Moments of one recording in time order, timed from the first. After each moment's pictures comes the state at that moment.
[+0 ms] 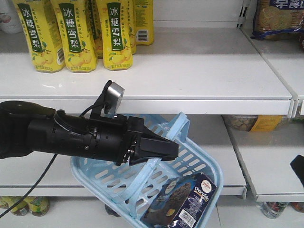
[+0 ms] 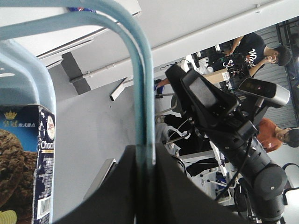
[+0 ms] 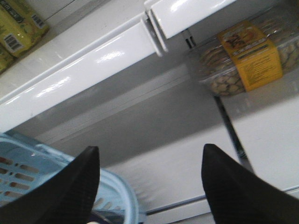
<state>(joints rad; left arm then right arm) -0.44 1.56 -0.96 -1.61 1.04 0.80 0.03 0.38 -0.31 0.43 0.34 0.15</state>
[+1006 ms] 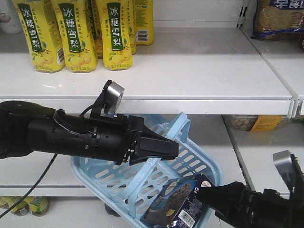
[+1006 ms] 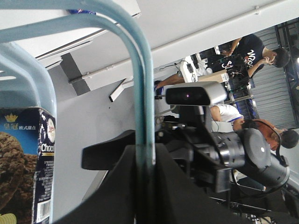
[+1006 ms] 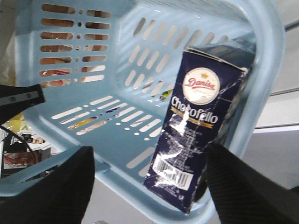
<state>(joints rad) -0.44 1.56 -0.96 -1.62 1.04 0.80 0.36 0.89 -0.31 1.33 0.46 -0.33</state>
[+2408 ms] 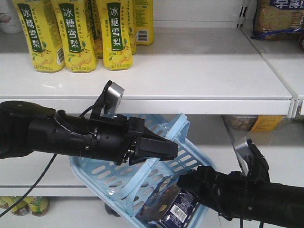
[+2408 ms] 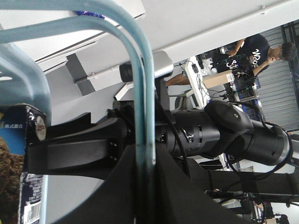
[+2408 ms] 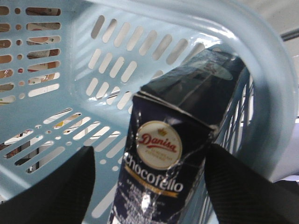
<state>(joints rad) -0.44 1.56 -0.96 -1.61 1.03 0.80 0.36 1.28 -0.40 1.73 0.46 -0.82</state>
